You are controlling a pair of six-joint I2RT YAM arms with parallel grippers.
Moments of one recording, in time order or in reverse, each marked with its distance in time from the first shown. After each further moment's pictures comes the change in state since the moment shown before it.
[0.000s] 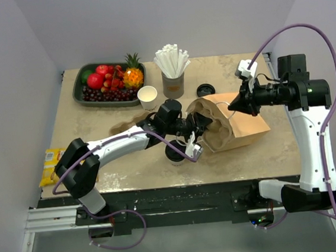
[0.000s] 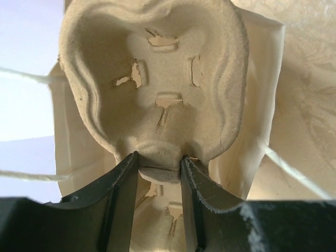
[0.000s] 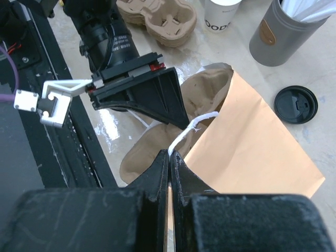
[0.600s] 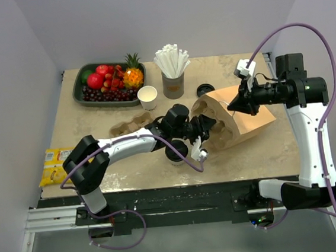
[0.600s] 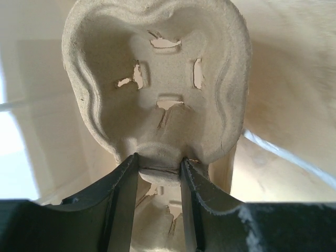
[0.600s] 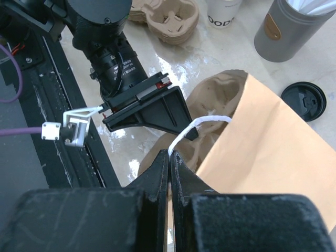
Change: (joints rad) left arm -0.048 0.077 0.006 0.025 -0.126 0.171; right arm 0.002 0.032 -0.001 0.000 -0.002 0.007
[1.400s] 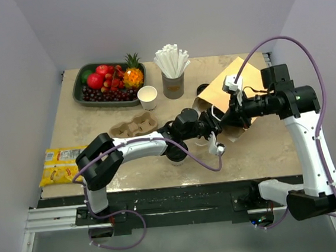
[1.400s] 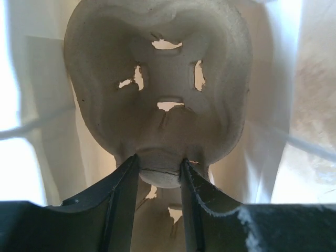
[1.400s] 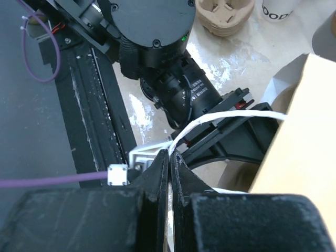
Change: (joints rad) left arm -0.084 0.110 0.047 0.333 -0.261 -0.116; right arm 0.148 -0.075 -0.124 0.001 0.013 0.035
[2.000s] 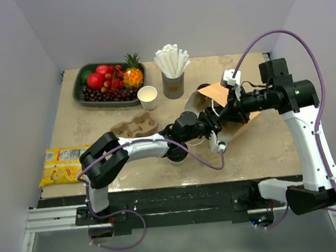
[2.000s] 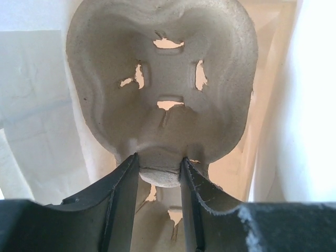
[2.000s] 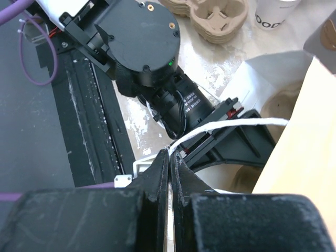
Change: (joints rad) left arm -0.006 0.045 -0.032 0.168 -0.109 -0.039; right arm 0.024 0.050 0.072 0.003 0.013 0.016
